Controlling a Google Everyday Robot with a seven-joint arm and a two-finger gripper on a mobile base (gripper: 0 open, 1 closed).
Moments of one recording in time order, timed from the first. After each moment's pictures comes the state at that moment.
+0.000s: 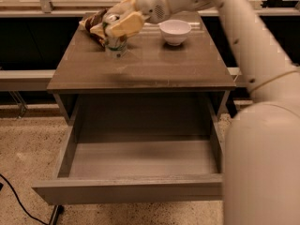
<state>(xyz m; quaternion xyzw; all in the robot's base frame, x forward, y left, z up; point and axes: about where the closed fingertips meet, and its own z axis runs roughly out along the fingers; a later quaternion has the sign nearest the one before) 0.679 0.083 0.988 -0.63 0.54 0.36 0.43</state>
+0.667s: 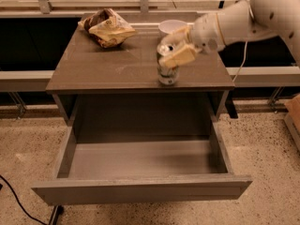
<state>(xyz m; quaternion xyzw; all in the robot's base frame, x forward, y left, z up) 0.643 -0.062 0.930 -0.60 0.62 0.25 0.43</state>
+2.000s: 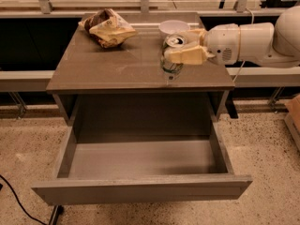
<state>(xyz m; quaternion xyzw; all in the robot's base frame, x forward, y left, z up) 0.606 -0.074 0.957 -0.50 0.60 0.36 0.51</state>
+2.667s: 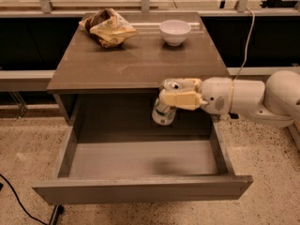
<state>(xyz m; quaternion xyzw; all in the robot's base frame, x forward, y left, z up) 0.540 -0.069 0.873 -0.37 0.67 0.44 0.48</state>
